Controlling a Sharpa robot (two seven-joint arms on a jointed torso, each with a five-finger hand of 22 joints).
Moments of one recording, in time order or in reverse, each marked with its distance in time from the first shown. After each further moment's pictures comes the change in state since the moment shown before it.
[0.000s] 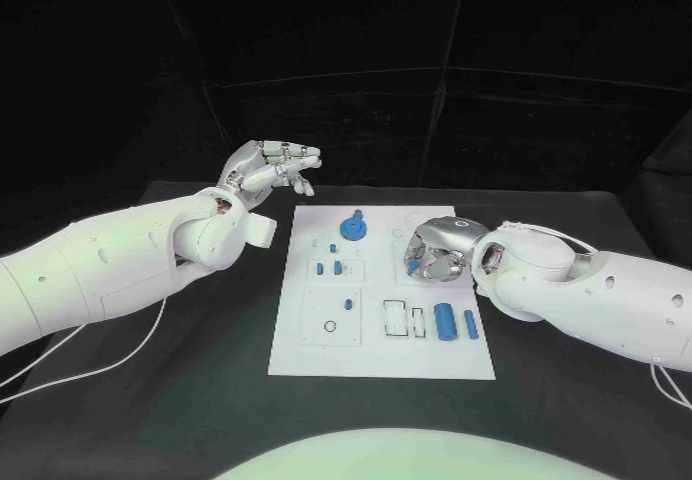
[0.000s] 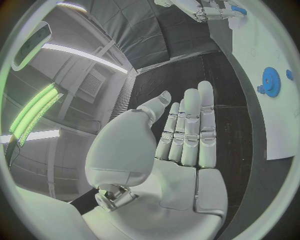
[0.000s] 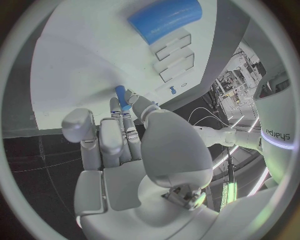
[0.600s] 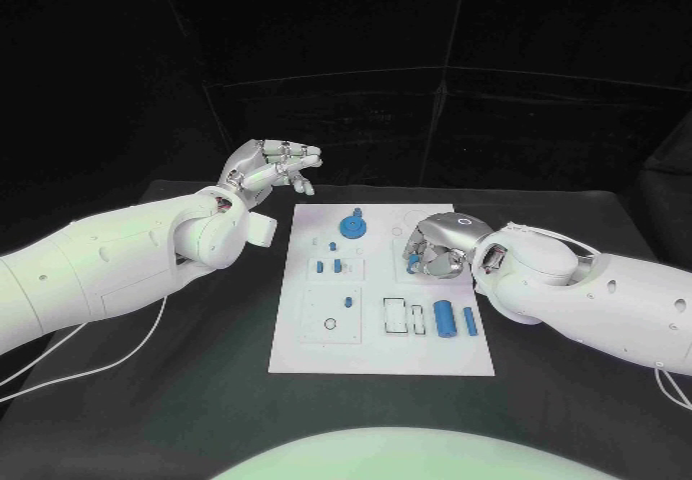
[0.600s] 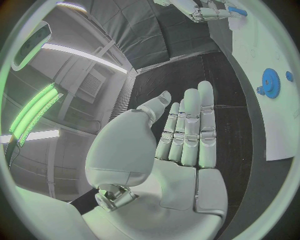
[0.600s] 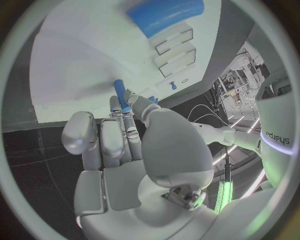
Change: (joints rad) left arm 0.000 0.000 0.000 -0.003 0.000 0.002 -0.001; left_hand 0.000 0.000 0.000 0.000 0.000 0.000 0.000 0.000 0.000 0.000 0.000 0.000 0.000 0.000 0.000 0.000 0.000 0.000 0.000 0.000 0.000 0.000; right arm -0.006 -0.011 -0.002 0.021 -0.020 -0.095 -0.013; right_hand 0.020 0.023 0.108 -0.012 -0.073 0.078 -0.014 0.020 0.004 0.090 -0.020 -0.027 0.005 -0.003 -0.014 0.023 0.030 0.000 0.039 -0.018 0.062 0.102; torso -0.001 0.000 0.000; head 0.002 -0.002
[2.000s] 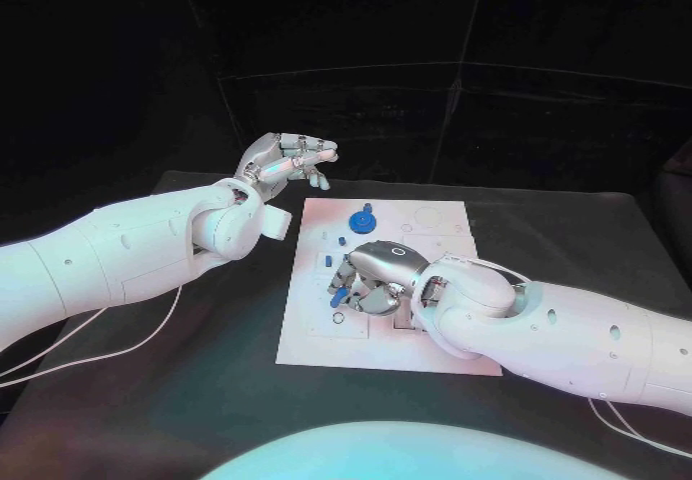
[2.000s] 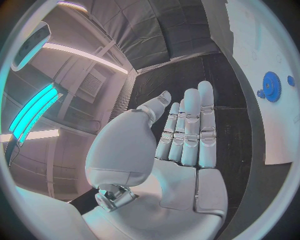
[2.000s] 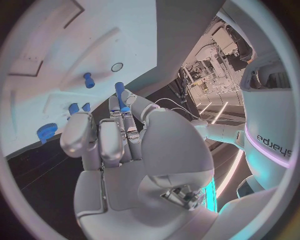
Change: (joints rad) left arm -0.001 0.014 0.000 -0.007 0.000 0.003 -0.002; left_hand 0.000 0.000 0.000 0.000 0.000 0.000 0.000 0.000 0.000 0.000 0.000 0.000 0.000 0.000 0.000 0.000 -0.001 0.000 0.000 0.000 0.000 -0.002; right arm -0.080 0.197 0.000 0.066 0.054 -0.025 0.099; right_hand -0.002 -0.003 0.041 -0.008 0.027 -0.002 0.006 -0.014 -0.006 0.007 0.007 -0.034 0.001 0.000 0.000 0.000 -0.012 0.000 0.007 0.000 0.012 0.012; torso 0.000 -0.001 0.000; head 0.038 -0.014
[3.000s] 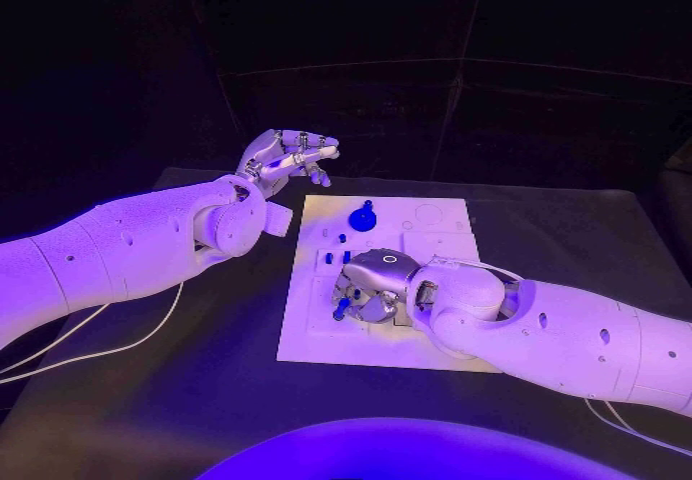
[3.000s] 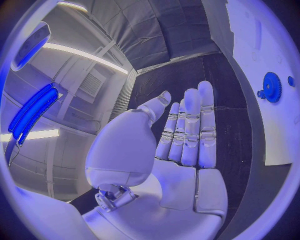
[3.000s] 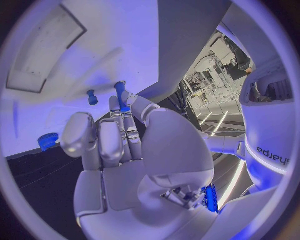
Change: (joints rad) left arm 0.000 0.005 0.000 -0.006 0.000 0.003 -0.001; left_hand 0.000 0.000 0.000 0.000 0.000 0.000 0.000 0.000 0.000 0.000 0.000 0.000 0.000 0.000 0.000 0.000 0.000 0.000 0.000 0.000 0.000 0.000; right arm -0.010 0.023 -0.001 -0.016 -0.086 0.114 -0.031; right_hand -0.005 -0.005 0.000 0.000 -0.001 -0.003 0.004 -0.002 -0.001 0.000 0.000 0.000 -0.001 0.000 0.000 0.000 -0.003 0.000 0.000 0.000 0.000 -0.001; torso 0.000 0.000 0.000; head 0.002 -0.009
